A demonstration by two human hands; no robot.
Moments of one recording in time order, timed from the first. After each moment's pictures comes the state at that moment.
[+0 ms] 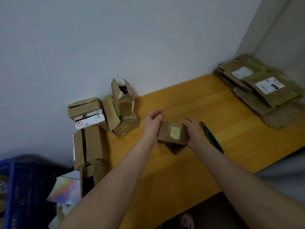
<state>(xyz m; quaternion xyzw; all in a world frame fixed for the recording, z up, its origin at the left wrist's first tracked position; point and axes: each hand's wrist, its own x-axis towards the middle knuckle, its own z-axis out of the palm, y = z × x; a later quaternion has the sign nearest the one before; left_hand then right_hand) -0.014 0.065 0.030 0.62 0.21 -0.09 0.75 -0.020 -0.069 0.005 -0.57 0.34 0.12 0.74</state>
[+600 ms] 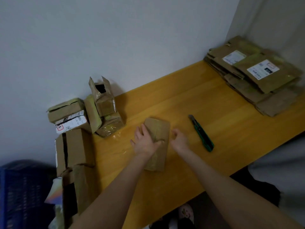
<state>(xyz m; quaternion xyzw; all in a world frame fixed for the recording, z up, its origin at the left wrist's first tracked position) -0.034 0.035 -0.048 0.95 0.11 -0.21 0.22 -0.034 -0.100 -0.070 -0.86 0.21 0.19 0.41</state>
